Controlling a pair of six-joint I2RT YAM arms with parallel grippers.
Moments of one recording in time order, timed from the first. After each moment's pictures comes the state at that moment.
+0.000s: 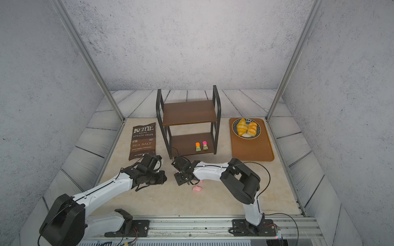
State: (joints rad) left arm -0.52 1.21 0.62 -0.49 0.19 -0.48; right arm 1.01 1.92 1.20 -0.37 0.01 0.43
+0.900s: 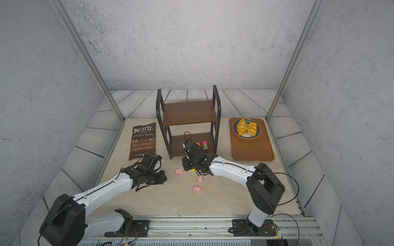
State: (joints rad) left arm -0.52 1.21 0.62 -0.49 0.20 -0.48; right arm 0.86 1.66 1.14 -0.29 0.04 0.43
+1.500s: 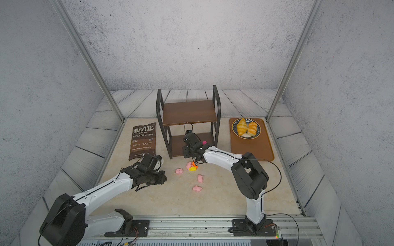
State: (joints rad) left arm -0.52 1.21 0.62 -0.49 0.20 -0.48; right arm 0.77 1.90 1.36 -0.27 0.12 0.41
